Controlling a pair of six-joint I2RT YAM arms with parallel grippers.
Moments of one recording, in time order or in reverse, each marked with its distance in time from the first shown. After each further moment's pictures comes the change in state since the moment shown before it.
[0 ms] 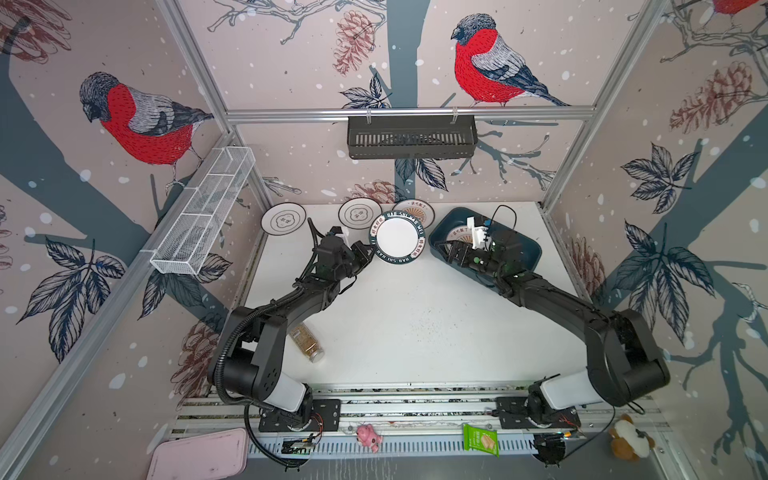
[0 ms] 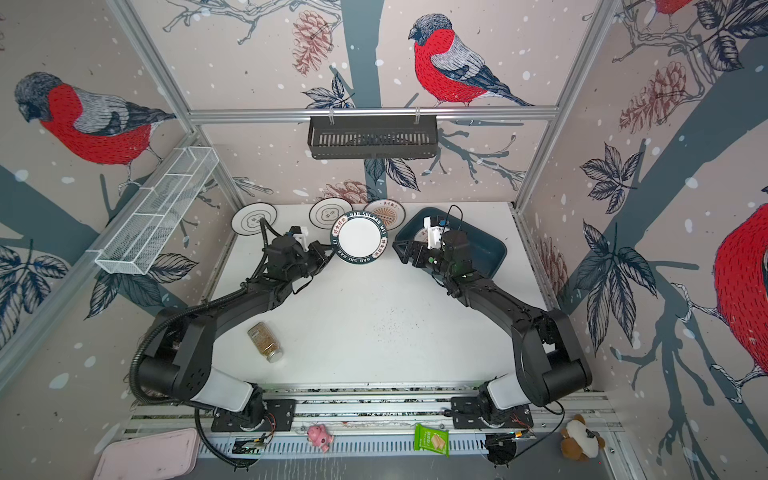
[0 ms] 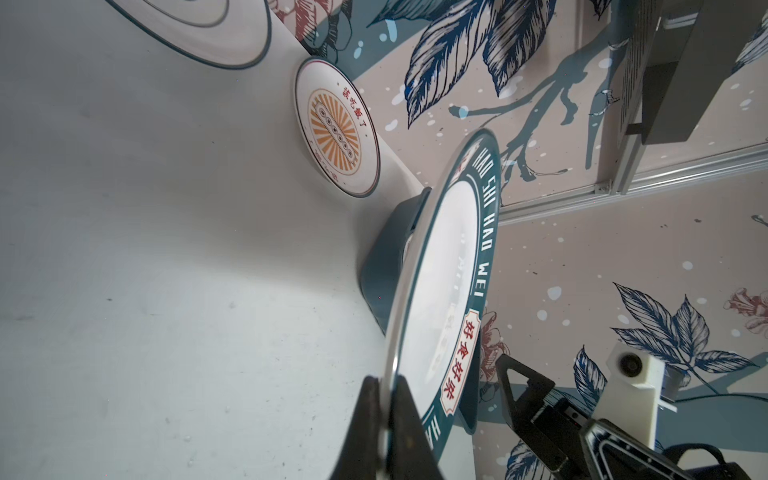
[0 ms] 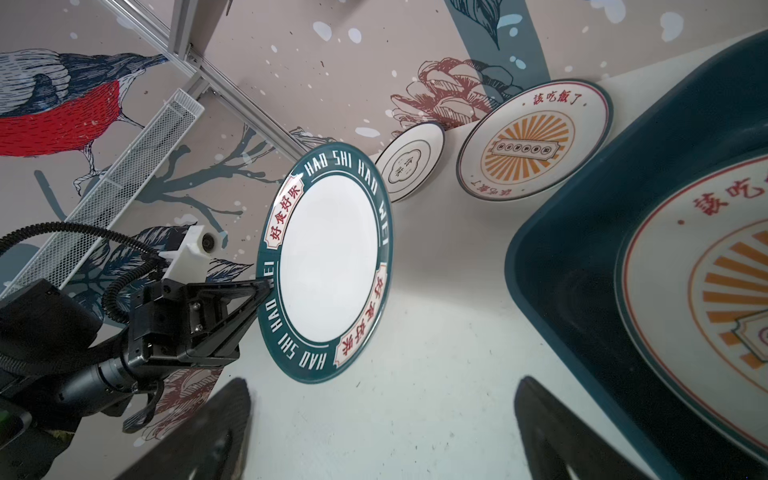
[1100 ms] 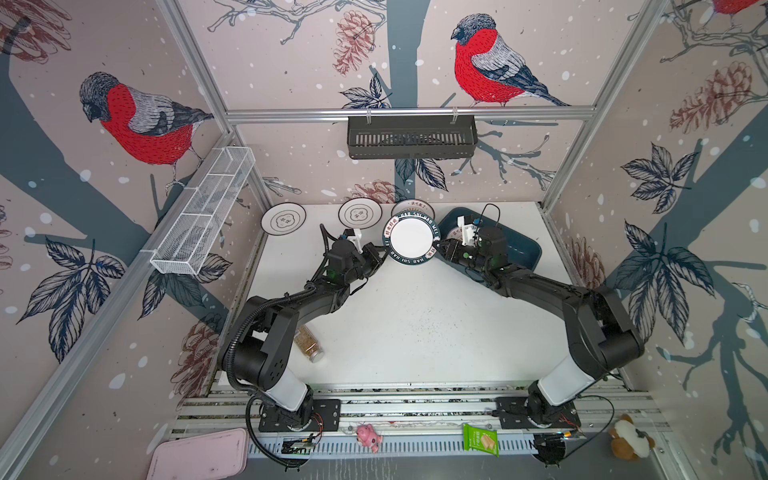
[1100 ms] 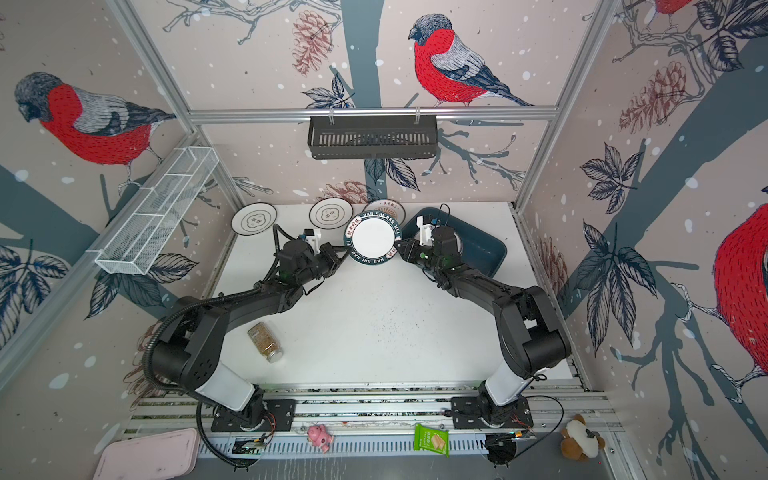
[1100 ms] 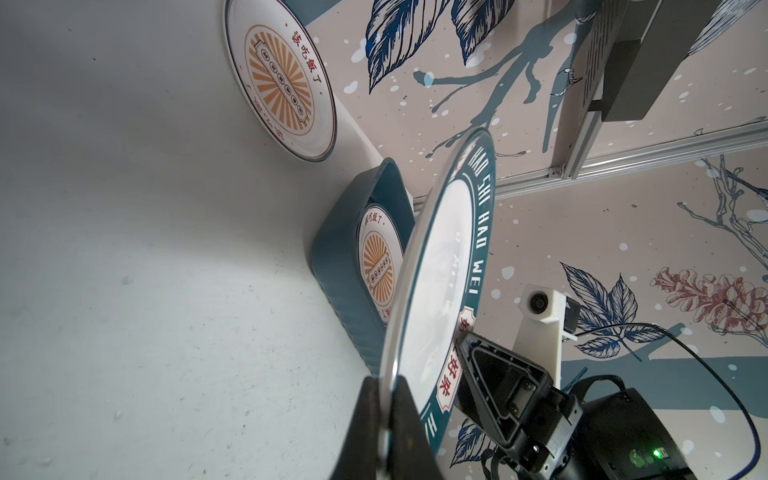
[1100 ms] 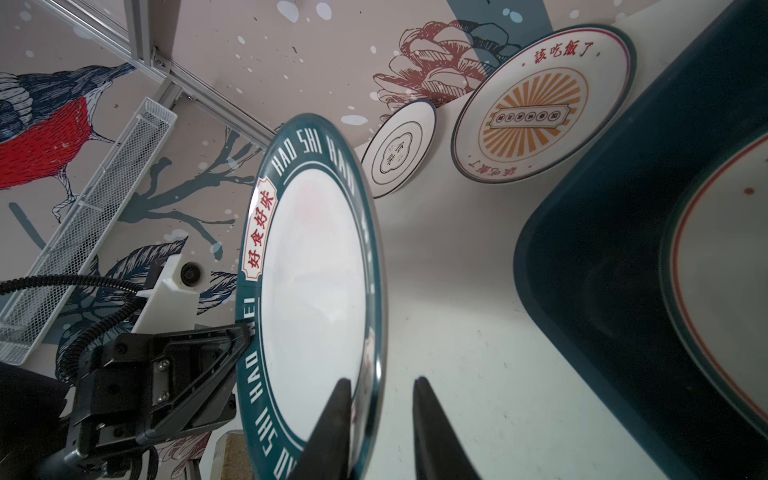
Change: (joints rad) left arm -0.066 0.068 -0.018 0.166 0.029 -0.129; right arm 0.026 0.165 0.084 0.047 0.003 0.095
